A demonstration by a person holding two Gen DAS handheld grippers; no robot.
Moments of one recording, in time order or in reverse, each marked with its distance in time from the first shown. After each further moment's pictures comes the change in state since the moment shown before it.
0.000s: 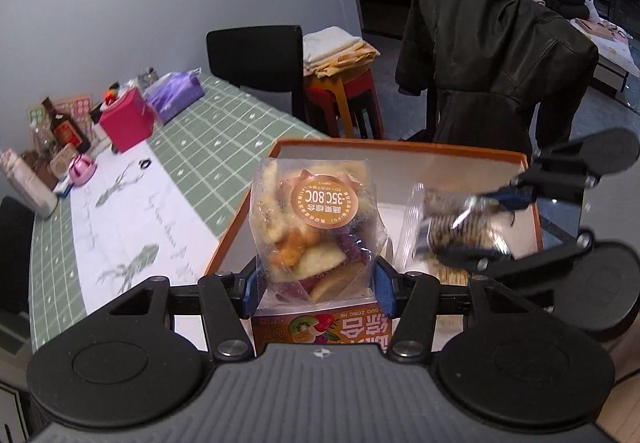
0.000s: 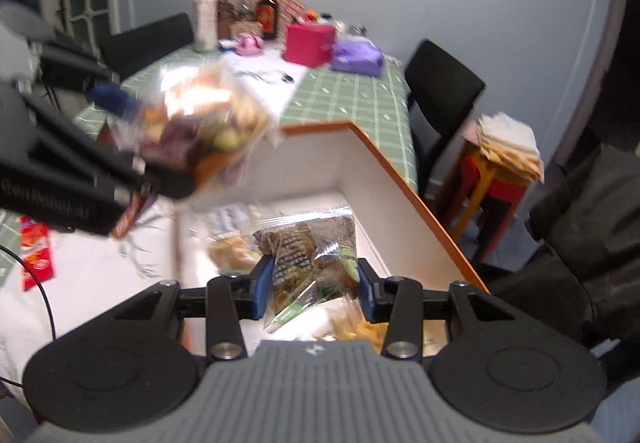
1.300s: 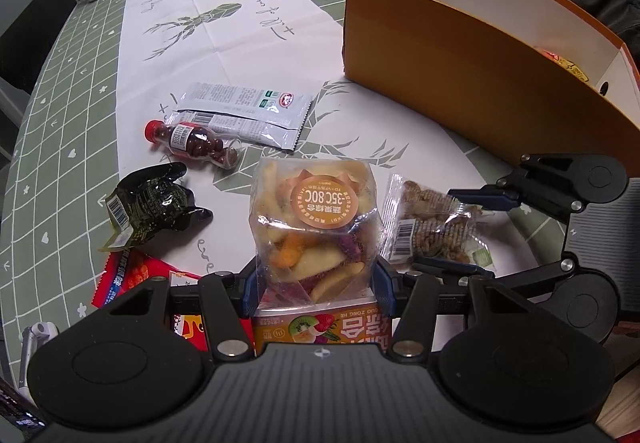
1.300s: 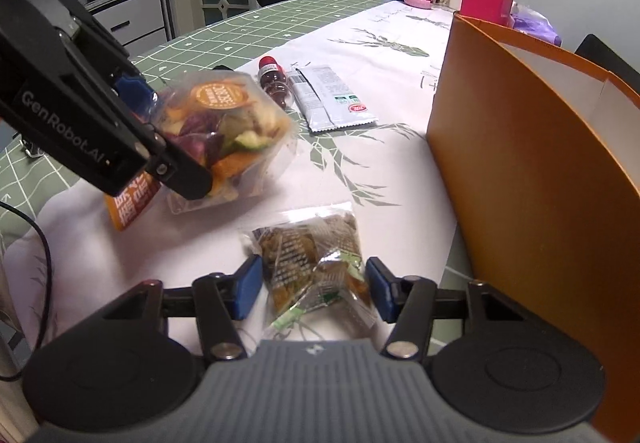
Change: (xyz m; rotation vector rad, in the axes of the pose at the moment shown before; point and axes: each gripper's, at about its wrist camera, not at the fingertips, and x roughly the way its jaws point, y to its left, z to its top) left arm 0.003 0.082 -0.199 -0.350 0.287 0.001; right arm 0.065 0.172 -0.081 -0.201 0.040 0.338
